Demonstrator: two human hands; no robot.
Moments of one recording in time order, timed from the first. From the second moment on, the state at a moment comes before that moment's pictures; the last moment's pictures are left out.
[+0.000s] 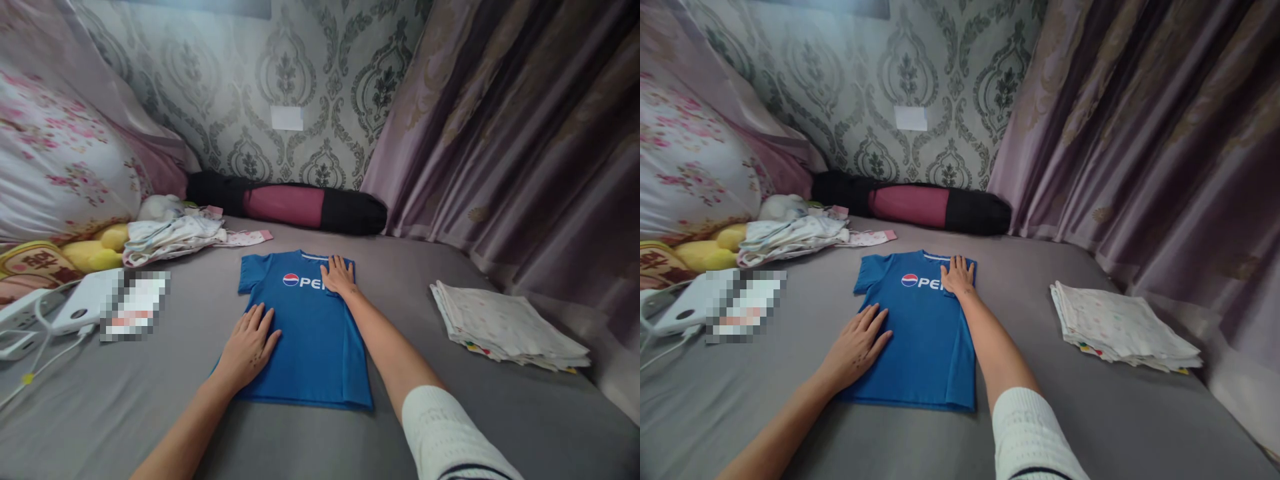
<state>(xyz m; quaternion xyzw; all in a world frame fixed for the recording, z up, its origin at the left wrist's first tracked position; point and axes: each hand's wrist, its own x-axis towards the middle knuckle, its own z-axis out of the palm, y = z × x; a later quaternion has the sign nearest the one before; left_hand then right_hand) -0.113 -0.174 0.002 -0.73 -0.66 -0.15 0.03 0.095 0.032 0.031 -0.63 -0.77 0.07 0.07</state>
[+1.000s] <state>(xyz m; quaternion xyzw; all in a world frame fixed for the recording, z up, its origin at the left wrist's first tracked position) -0.129 -0.176 0.031 -0.64 -0.71 -0.27 0.02 0.030 0.029 0.029 -0.58 -0.80 0.11 0.06</state>
